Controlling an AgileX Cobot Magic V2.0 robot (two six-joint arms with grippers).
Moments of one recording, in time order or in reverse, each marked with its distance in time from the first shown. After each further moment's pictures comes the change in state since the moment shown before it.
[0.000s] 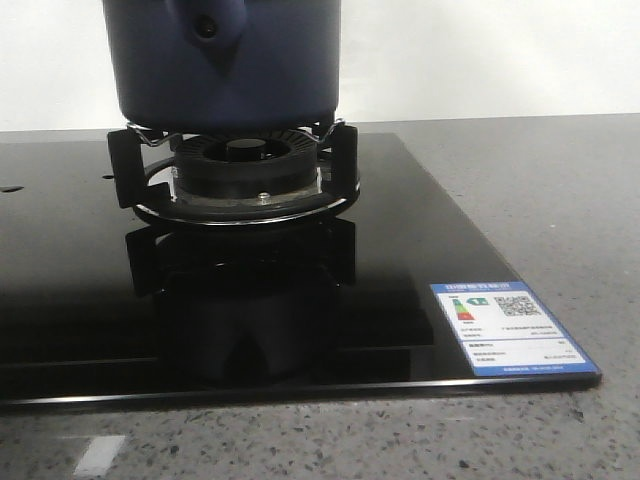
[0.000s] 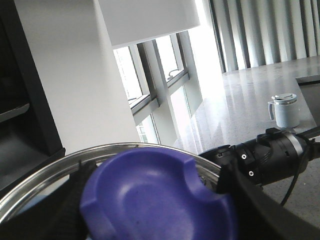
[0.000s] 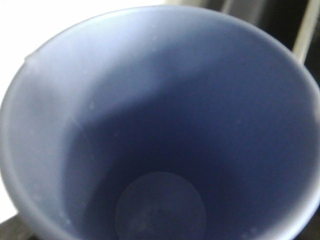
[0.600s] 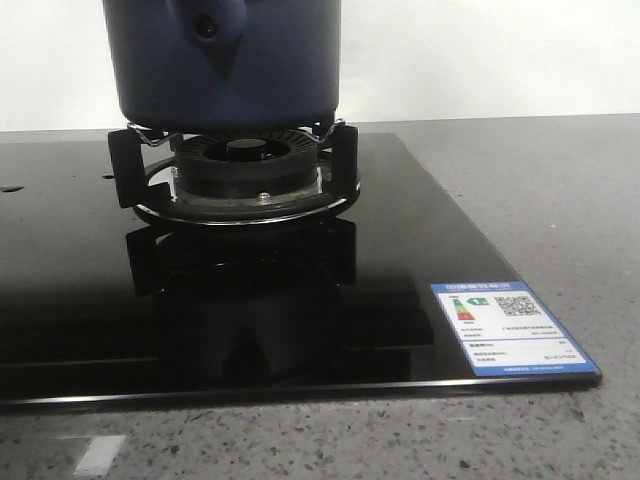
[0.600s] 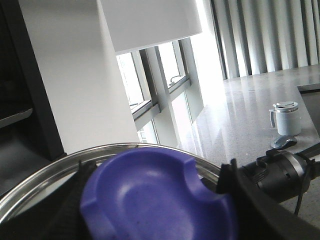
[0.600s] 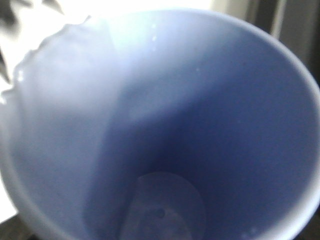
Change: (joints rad) left arm 0.000 0.000 0.000 -0.025 -0.011 0.000; right arm 0.001 0.000 0.092 0.194 0.029 -0.004
